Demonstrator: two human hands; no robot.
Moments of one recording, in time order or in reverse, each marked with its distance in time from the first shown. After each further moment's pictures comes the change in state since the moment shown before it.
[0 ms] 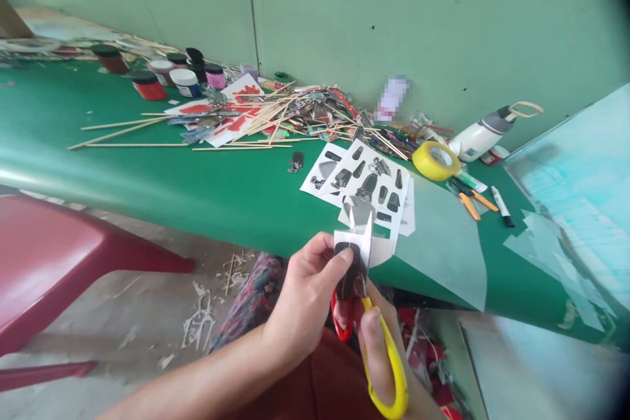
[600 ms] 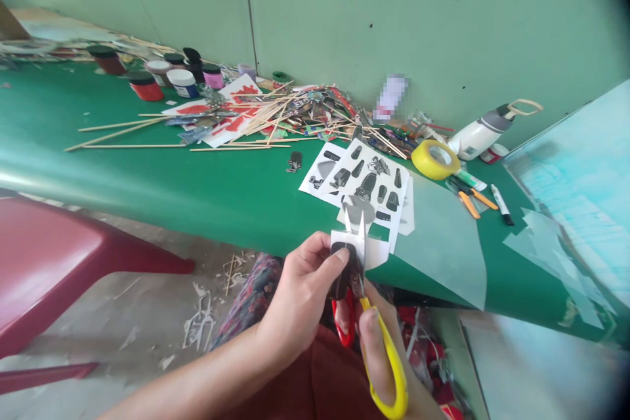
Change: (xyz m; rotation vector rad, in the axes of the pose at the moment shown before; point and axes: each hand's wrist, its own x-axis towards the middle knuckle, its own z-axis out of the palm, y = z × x) left_hand 0.001 0.003 -0.004 0.026 -0.009 0.016; right_hand 0.003 -0.002 -0.002 0.134 -0.033 0.040
